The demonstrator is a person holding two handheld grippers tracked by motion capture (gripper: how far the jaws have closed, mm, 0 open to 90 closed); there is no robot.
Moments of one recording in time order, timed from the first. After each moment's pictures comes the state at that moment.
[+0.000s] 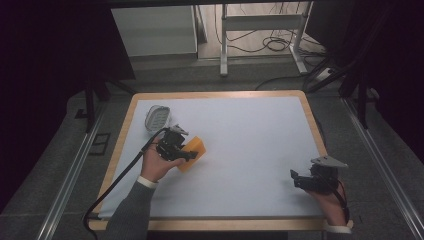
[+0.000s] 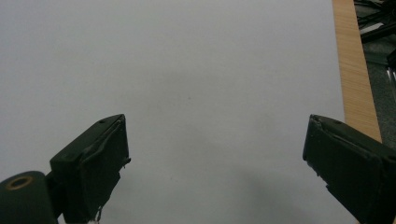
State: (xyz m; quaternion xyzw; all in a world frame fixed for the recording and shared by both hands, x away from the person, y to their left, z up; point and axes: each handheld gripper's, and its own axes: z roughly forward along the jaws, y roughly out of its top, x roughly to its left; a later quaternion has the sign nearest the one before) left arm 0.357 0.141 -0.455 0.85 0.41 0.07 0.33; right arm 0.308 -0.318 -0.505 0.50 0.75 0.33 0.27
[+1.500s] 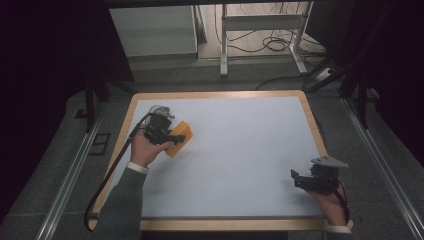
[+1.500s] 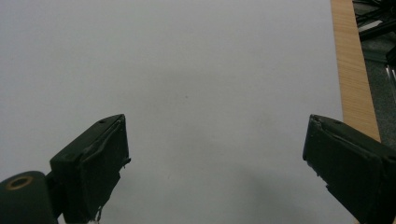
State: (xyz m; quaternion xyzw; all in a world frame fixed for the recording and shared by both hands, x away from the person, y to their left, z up) left arm 0.387 0.178 -0.433 0.83 0.44 0.10 0.33; right arm 0.308 -0.320 -0.505 0.51 0.75 0.33 0.27
